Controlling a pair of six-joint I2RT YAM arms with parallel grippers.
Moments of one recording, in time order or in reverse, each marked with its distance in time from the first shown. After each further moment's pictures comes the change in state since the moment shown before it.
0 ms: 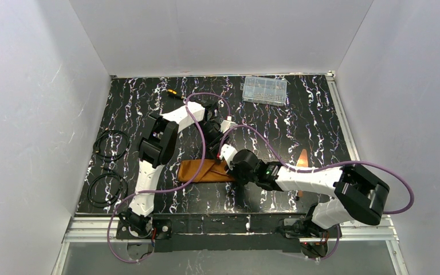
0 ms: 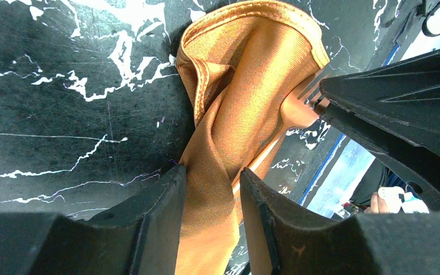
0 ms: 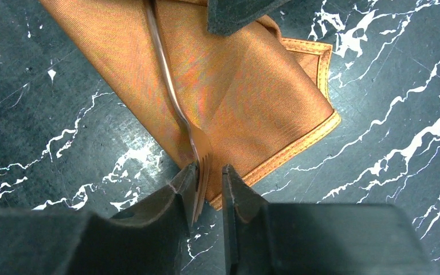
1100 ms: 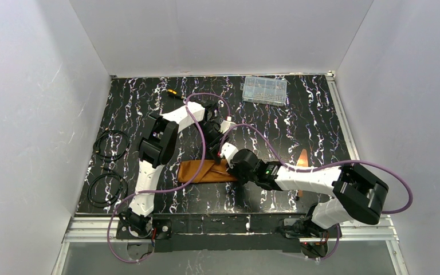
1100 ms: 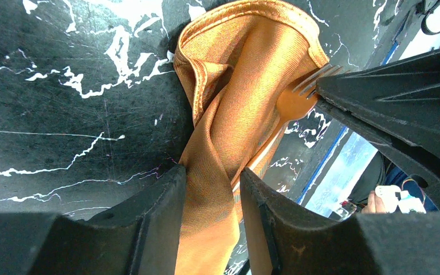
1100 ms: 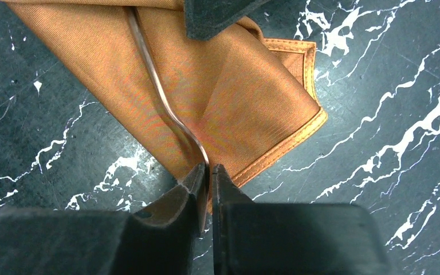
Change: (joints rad) left arm 0.000 0.000 -0.001 -0.010 0.000 0.001; right arm -0.003 0.012 0.002 0.013 0.039 0.017
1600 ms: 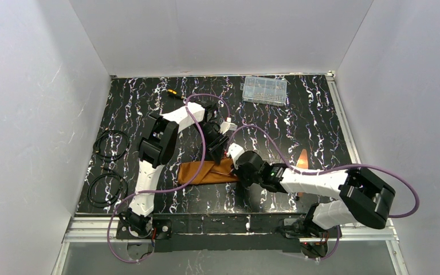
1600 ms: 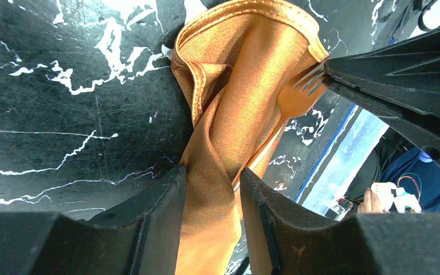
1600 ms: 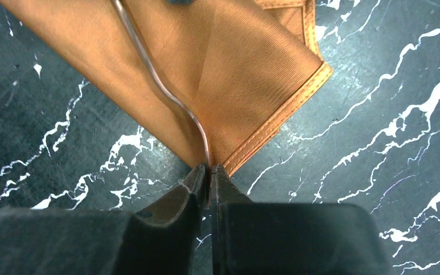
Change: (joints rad) left arm 0.000 0.000 -0.010 0.000 0.006 0.003; right arm -0.018 -0.053 -0.058 -0.019 -0.027 0.113
